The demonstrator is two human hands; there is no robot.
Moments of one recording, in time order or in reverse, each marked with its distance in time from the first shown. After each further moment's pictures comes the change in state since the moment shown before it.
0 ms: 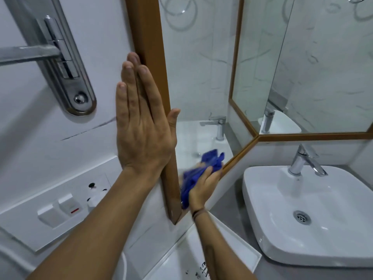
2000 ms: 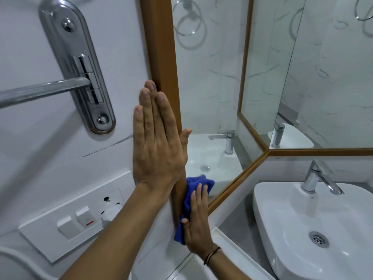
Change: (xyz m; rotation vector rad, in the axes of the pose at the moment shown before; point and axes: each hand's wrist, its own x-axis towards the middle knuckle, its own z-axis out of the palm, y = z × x) left_hand -0.007 0.001 -0.002 -0.016 -0.054 0.012; right_hand -0.049 0.040 -0.045 -0.260 -0.688 -0.840
